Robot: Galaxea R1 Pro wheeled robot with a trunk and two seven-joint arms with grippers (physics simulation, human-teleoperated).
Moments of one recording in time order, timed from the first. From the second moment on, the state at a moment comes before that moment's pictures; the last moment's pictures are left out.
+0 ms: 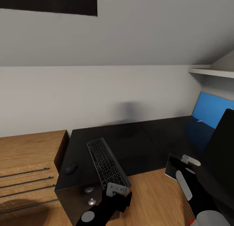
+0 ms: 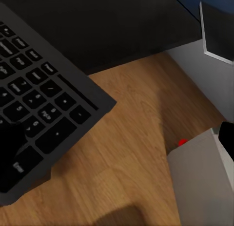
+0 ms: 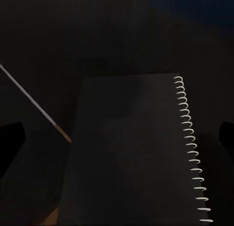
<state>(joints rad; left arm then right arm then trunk) -0.16 0.07 -0.80 -1.62 0.59 0.47 0.44 -0.49 -0.12 -0.10 -0.99 -0.38 0.27 -0.40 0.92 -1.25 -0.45</state>
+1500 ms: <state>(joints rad) -0.16 0.07 -0.75 -1.62 0.59 0.46 0.45 -0.37 0.00 -0.10 -1.22 -0.38 0.36 -0.40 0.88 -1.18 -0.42</state>
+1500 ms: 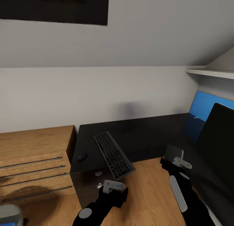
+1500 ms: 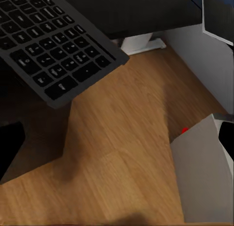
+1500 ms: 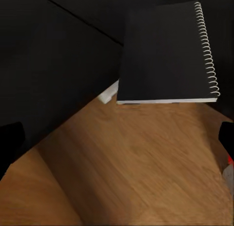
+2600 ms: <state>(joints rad) -0.16 0.06 -0.60 -1.61 0.59 0.46 0.45 -0.37 0.00 -0.10 -1.18 -0.37 0.33 -0.40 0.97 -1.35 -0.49</state>
